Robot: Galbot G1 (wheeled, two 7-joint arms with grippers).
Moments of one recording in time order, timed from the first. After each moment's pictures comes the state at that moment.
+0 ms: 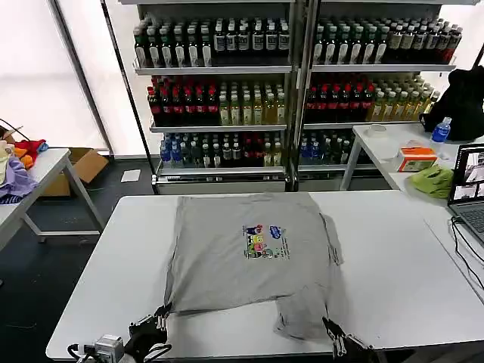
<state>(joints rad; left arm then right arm) 1.77 -1.16 -0.56 -2.27 -0.42 0.51 -0.07 -2.08 1.08 0.59 2.39 0.60 -0.18 0.02</state>
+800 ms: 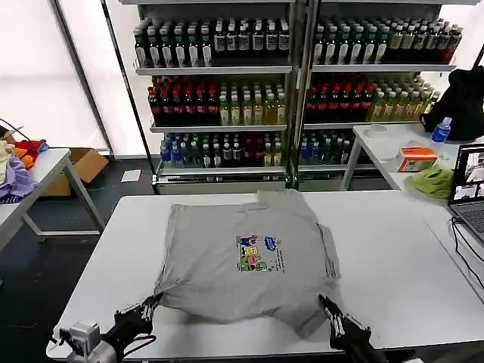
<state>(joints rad) 1.58 -1.02 -0.62 -2.20 -0.63 0.57 -0.01 -1.63 1.07 0.47 2.22 0.66 -0.16 0.12</state>
